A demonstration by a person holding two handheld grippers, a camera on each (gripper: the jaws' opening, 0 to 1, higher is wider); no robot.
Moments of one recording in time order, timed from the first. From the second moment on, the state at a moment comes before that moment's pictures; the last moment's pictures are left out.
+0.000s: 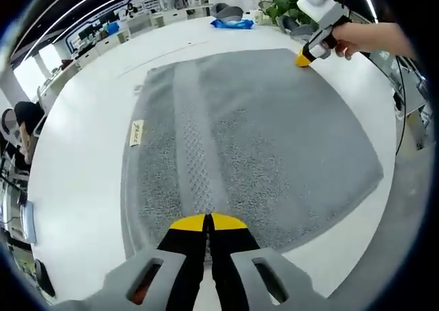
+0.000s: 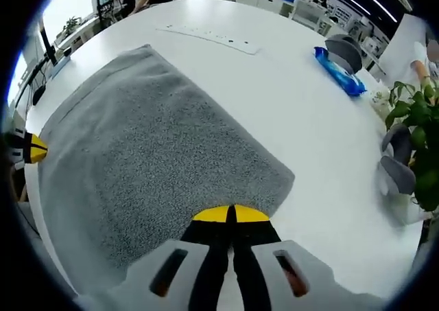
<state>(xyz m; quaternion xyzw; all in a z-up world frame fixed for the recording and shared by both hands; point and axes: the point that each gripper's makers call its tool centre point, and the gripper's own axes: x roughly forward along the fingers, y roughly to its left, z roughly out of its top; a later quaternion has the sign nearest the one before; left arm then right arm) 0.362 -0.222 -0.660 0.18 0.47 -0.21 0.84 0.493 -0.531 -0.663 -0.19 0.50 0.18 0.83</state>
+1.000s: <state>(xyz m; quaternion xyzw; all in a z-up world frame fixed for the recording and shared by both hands) 0.397 -0.221 -0.660 0.23 0.47 -0.25 0.81 0.459 -0.549 -0.664 -0.17 0.49 0.16 0.84</state>
